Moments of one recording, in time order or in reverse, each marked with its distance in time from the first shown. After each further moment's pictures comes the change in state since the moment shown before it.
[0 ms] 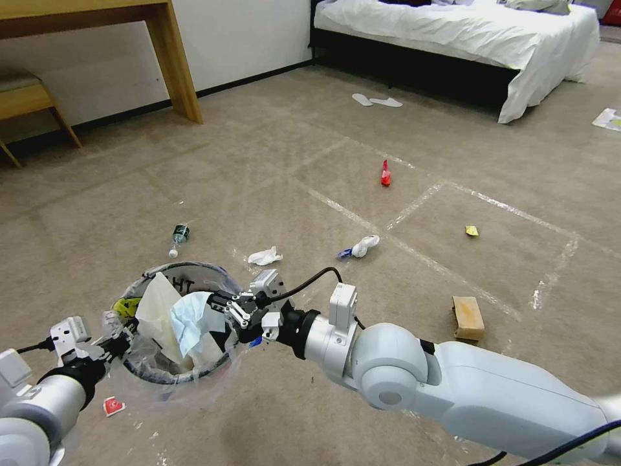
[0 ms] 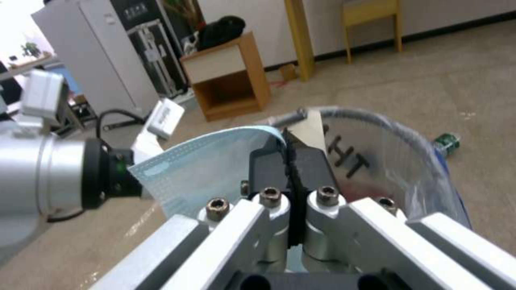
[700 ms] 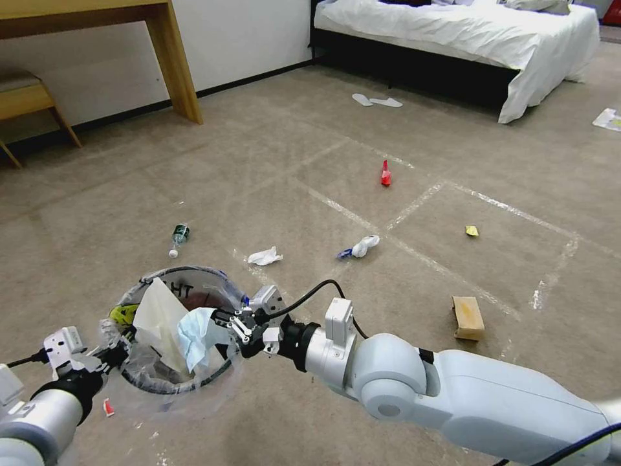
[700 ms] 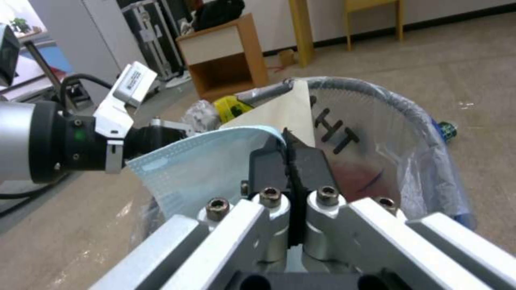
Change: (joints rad) left arm 0.060 -0.052 -0.024 -0.062 0.022 0.000 0.003; right arm 0.014 0.004 -0.054 -0.017 -0.046 -0.007 0.010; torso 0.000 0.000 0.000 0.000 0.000
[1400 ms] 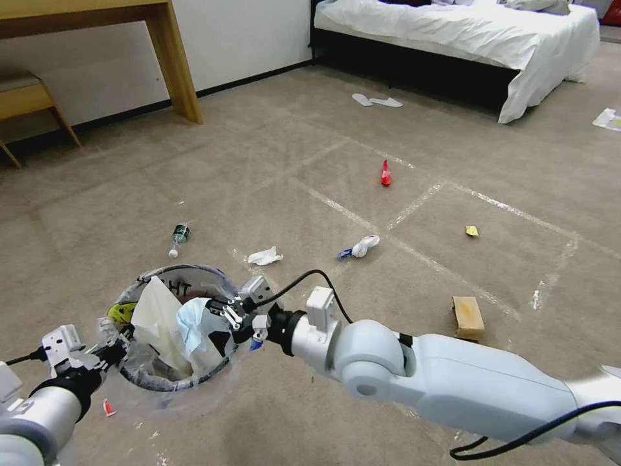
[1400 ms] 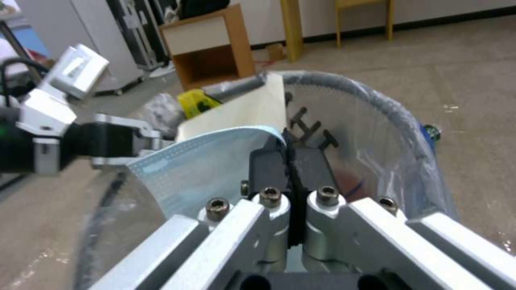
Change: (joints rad) left arm -0.028 0.016 -0.001 0.025 -0.013 0.000 0.001; right arm 0.102 0.093 -0.062 -0.135 -0.003 0.000 0.016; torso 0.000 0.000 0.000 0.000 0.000
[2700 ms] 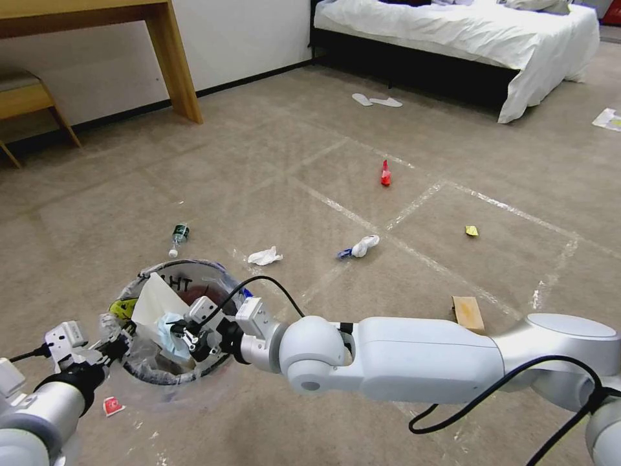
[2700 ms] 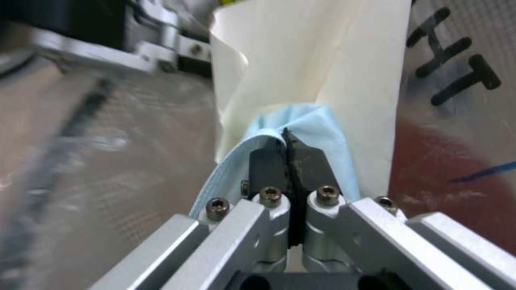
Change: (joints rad) left arm -0.020 -0.023 0.010 0.008 0.001 0.000 0.008; right arm 0.197 0.201 -0.232 -0.162 0.014 -0.118 0.071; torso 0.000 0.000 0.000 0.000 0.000
